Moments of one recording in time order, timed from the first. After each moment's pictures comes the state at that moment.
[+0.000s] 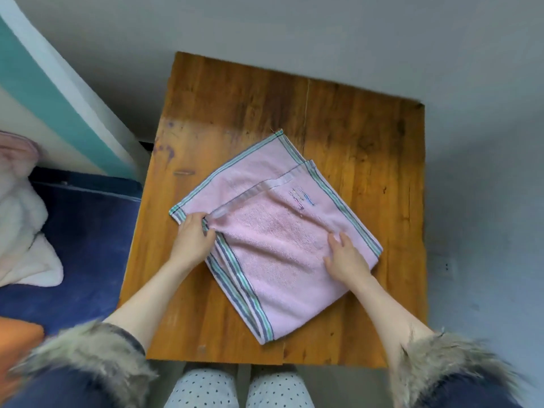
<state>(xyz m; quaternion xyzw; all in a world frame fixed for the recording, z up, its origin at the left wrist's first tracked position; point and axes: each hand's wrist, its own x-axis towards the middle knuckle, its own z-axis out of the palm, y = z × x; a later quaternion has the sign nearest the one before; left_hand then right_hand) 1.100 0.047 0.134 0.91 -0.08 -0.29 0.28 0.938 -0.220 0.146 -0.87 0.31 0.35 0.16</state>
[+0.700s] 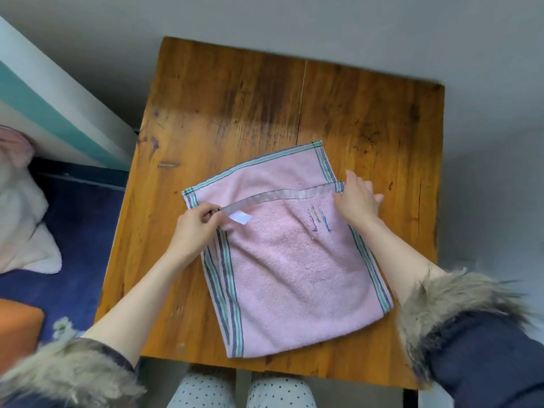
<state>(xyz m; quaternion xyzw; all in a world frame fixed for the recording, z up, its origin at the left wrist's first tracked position) 1.086 -0.007 0.151 0.91 -0.07 -0.24 0.35 1.019 -0.298 0.143 -0.90 0.36 0.17 0.18</state>
